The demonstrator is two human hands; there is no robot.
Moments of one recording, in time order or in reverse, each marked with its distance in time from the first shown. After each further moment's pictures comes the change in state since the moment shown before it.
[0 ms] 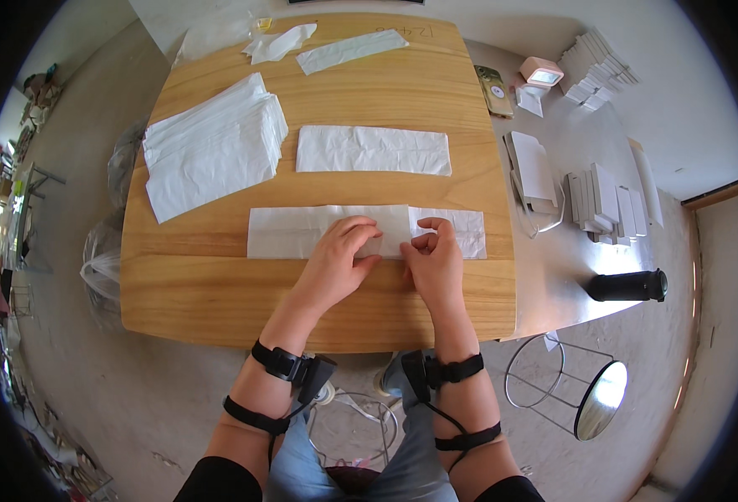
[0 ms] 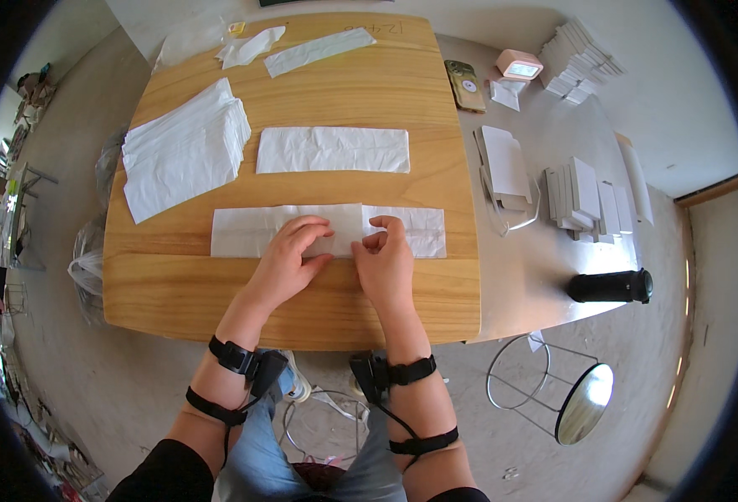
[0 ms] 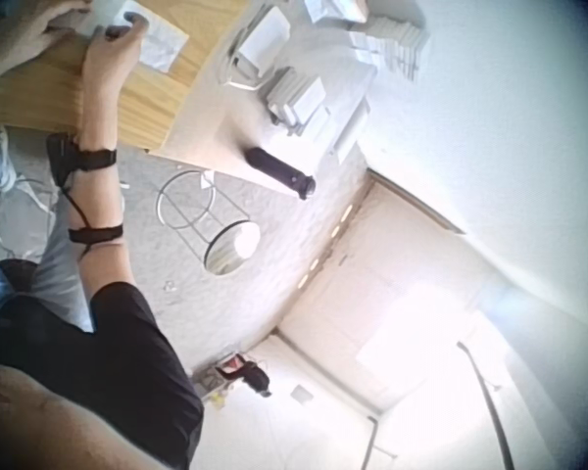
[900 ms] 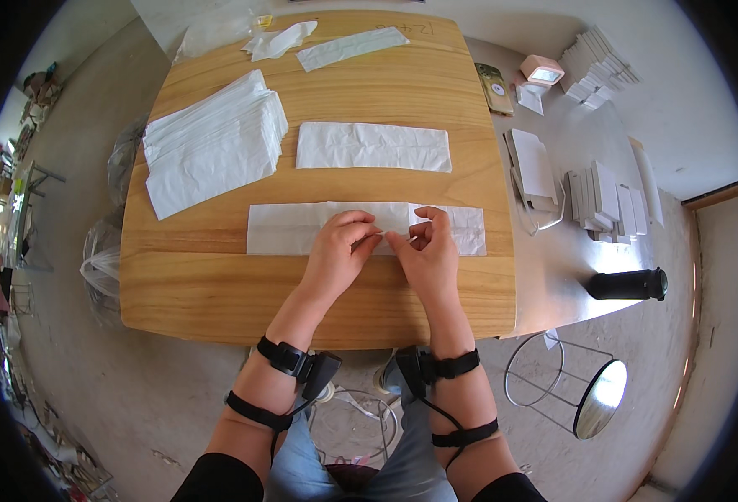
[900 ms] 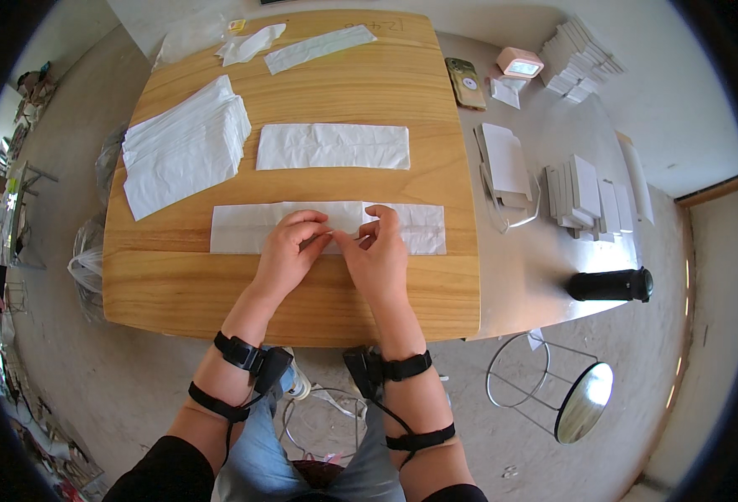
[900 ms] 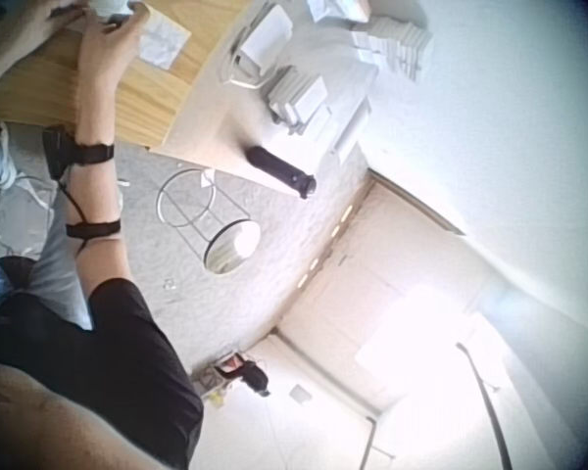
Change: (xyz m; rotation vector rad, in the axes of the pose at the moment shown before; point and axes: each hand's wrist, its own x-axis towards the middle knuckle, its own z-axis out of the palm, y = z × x) left_hand 0.003 -0.007 0.016 -0.078 0.131 -0.141; right_hand 0.001 0.001 0.010 -0.092 0.084 -0.201
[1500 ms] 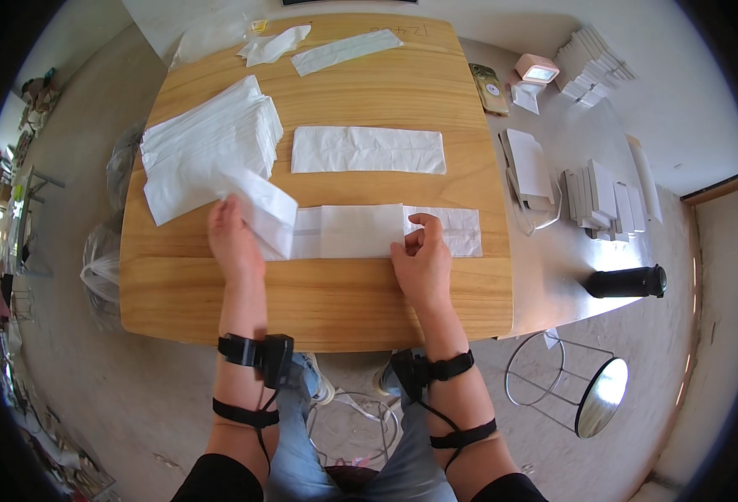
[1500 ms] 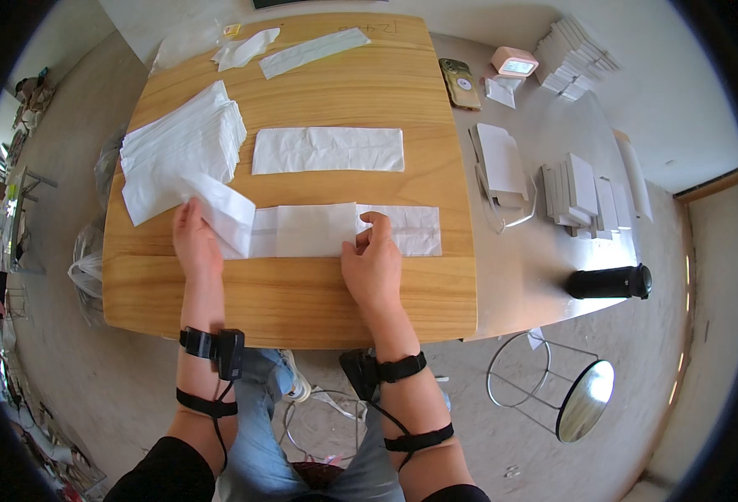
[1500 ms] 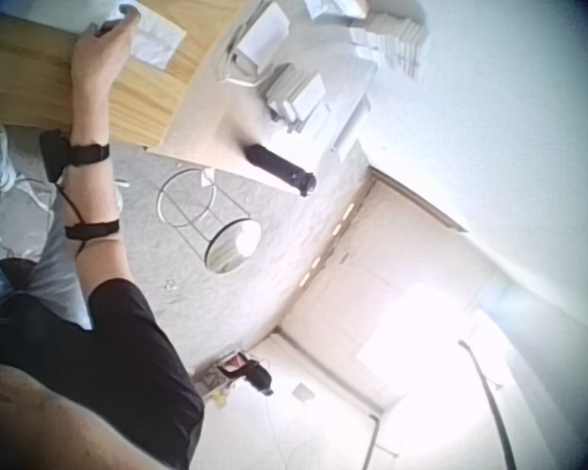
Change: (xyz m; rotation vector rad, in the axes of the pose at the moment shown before) left_hand 0.008 -0.050 -0.086 -0.881 0.732 -0.404; right_hand -0.005 0.006 0.004 -0.143 -0.018 -0.004
